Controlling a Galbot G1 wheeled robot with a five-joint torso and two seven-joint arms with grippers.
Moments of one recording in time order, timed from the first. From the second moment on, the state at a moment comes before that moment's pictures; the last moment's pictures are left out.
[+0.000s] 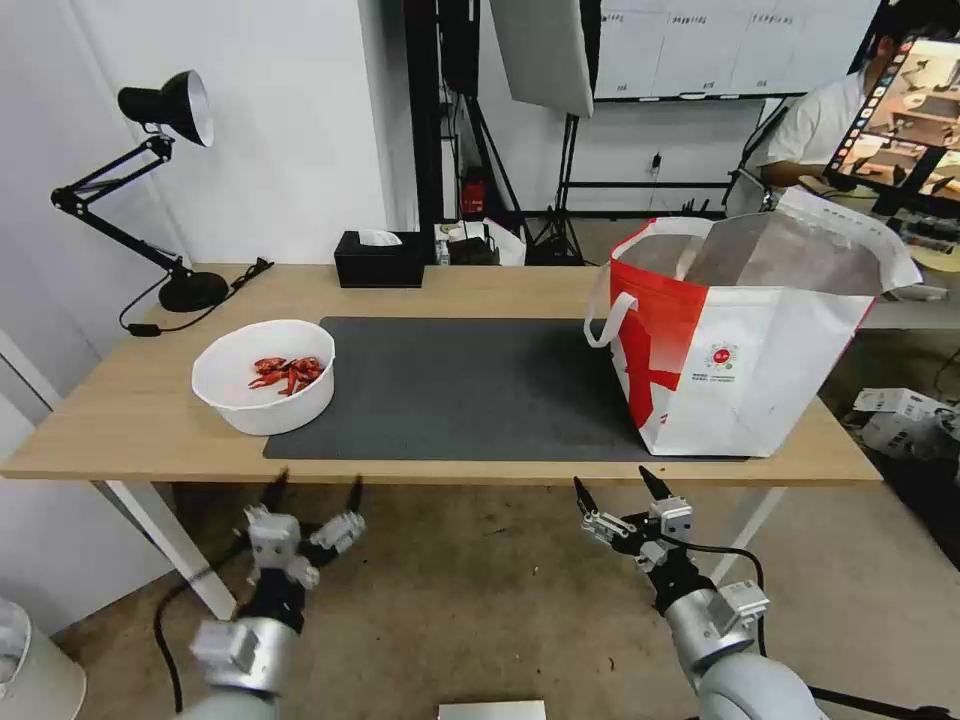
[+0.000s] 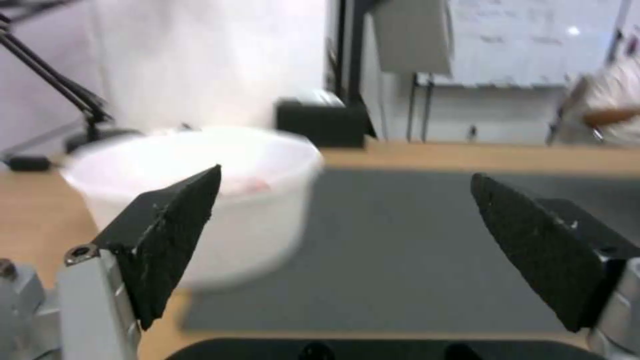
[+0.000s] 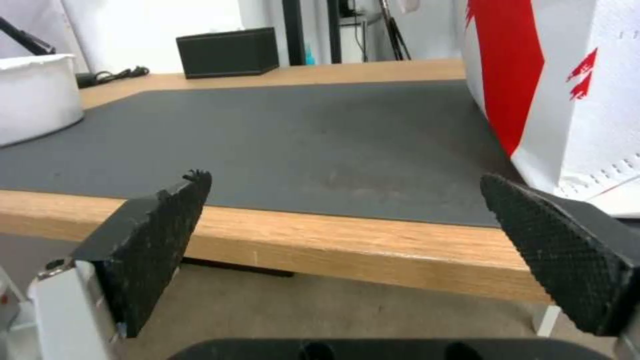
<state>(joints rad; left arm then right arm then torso) 1.61 -1.17 -0.57 -2.21 -0.37 -0.04 -0.19 -1.55 0.95 0.25 2.09 0.49 0.13 0.23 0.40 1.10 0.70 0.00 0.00</state>
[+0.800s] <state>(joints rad) 1.00 -0.72 -0.59 -1.91 -1.45 0.60 -0.83 -1.55 0.95 0.25 2.09 0.49 0.12 0.23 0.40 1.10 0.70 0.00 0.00</state>
